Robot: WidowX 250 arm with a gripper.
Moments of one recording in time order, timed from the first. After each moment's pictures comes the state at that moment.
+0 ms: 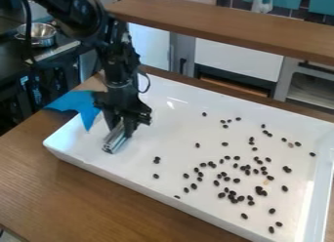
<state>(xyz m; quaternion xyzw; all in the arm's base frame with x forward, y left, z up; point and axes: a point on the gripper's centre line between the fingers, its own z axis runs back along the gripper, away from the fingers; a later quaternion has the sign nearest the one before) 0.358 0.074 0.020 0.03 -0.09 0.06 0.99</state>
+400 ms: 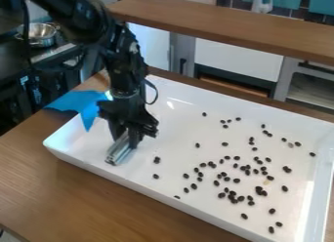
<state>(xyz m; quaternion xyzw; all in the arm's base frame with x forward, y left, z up) 0.339 0.049 0.019 0.03 -0.08 0.03 1.00</state>
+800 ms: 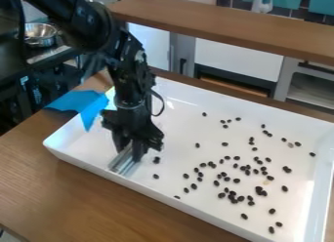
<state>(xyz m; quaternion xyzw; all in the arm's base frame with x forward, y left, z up) 0.321 0.030 0.018 0.03 -0.06 0.01 1.00</state>
